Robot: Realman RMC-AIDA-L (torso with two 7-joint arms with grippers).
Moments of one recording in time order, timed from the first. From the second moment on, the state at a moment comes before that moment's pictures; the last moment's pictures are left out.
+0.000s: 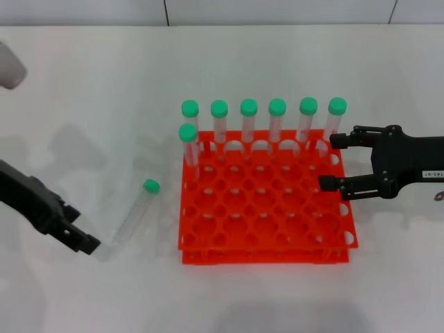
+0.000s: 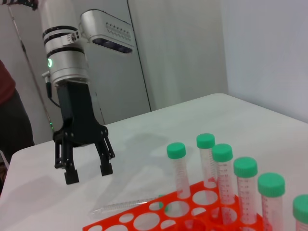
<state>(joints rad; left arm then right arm) -0.72 -1.98 0.79 0.92 2.73 1.88 -2.01 0.44 2.01 -1.08 -0.84 -1.76 -1.50 1.45</state>
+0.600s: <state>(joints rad) -0.75 -2.02 0.81 0.85 2.73 1.80 -2.01 0.43 2.01 -1.08 -0.84 -1.76 -1.51 1.44</state>
